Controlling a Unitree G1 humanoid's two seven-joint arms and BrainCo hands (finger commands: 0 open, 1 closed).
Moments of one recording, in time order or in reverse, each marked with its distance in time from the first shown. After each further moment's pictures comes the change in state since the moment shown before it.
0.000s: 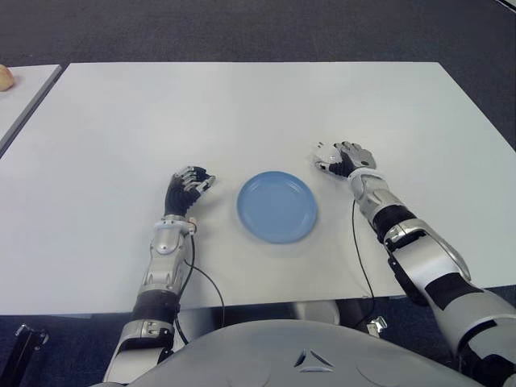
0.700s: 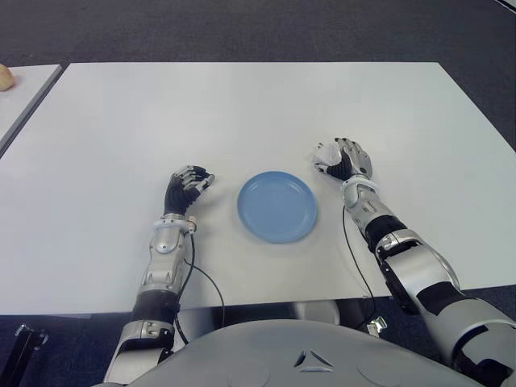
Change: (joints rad) left arm 0.003 -0.003 0.001 -0.021 0.001 0.020 0.000; right arm 0.067 0.060 -0.124 0.002 0.116 -0.116 -0.307
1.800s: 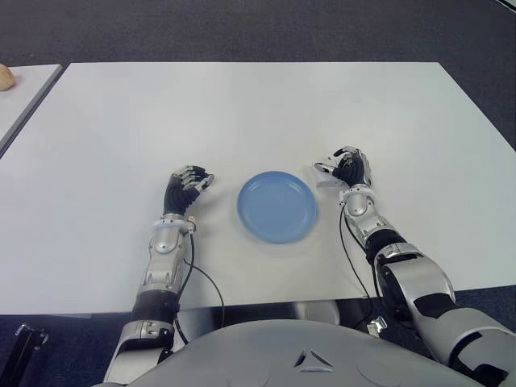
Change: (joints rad) left arm 0.000 0.002 0.003 0.000 0.003 0.005 0.001; right arm 0.061 0.038 -0.244 0.062 0.276 -0.377 0.059
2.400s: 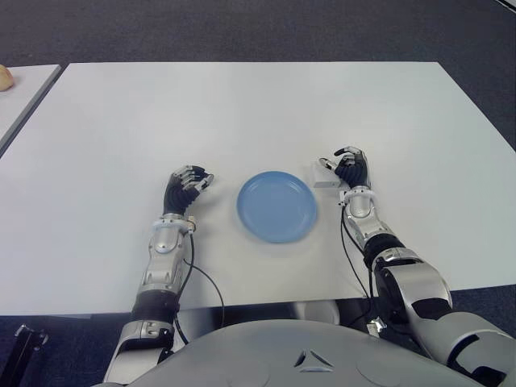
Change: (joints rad) left arm -0.001 0.000 0.001 -0.001 -0.001 0.000 0.000; right arm 0.035 0.028 -0.087 -0.029 0.057 -0.085 0.054
